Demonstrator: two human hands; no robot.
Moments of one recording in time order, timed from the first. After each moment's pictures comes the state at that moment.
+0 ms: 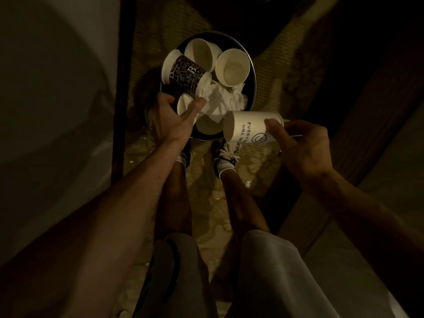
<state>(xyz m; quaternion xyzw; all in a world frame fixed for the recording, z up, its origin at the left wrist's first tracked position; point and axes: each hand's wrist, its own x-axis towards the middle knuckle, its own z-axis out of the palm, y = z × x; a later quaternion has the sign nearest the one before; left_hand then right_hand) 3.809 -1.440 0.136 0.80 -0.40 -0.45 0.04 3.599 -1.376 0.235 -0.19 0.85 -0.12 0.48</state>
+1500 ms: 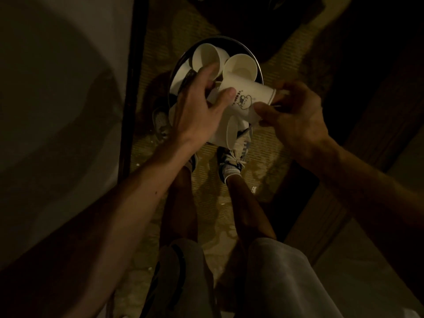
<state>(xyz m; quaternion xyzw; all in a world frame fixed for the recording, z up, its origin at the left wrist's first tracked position) 3.783 -1.464 0.189 0.63 -0.55 -0.54 0.10 3.613 -1.427 0.227 -0.19 0.77 -0.25 0.56</state>
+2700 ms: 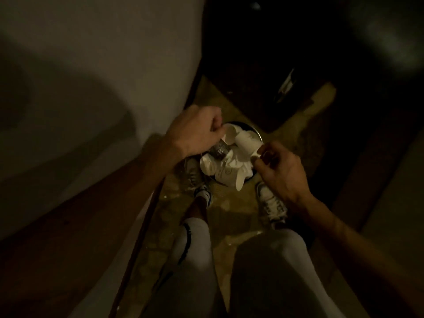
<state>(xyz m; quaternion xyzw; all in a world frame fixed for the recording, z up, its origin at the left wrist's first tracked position) 3.806 -1.563 0.348 0.57 -0.73 -0.36 -0.08 3.613 -1.451 0.337 -0.46 0.73 -0.14 0.48</state>
